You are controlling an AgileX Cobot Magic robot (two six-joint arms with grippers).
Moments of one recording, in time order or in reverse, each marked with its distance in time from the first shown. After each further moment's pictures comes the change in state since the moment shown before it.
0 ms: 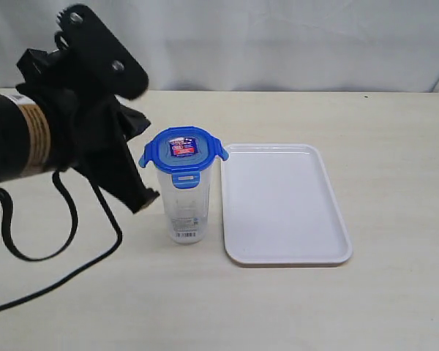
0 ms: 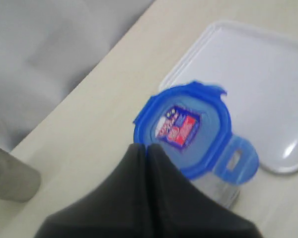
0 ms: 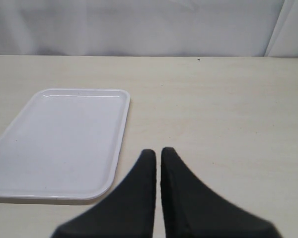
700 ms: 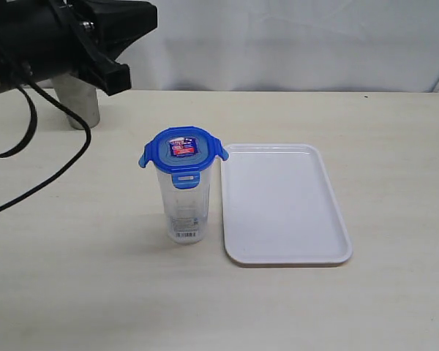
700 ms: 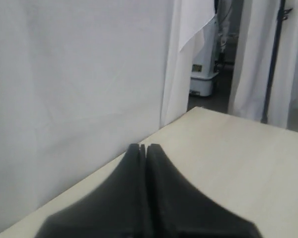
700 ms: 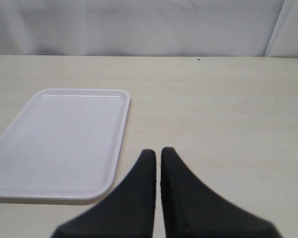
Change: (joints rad) left arm 0.553 0.136 0.001 0.078 -1.131 -0.229; right arm 0.000 0.000 0.000 0.000 0.000 0.000
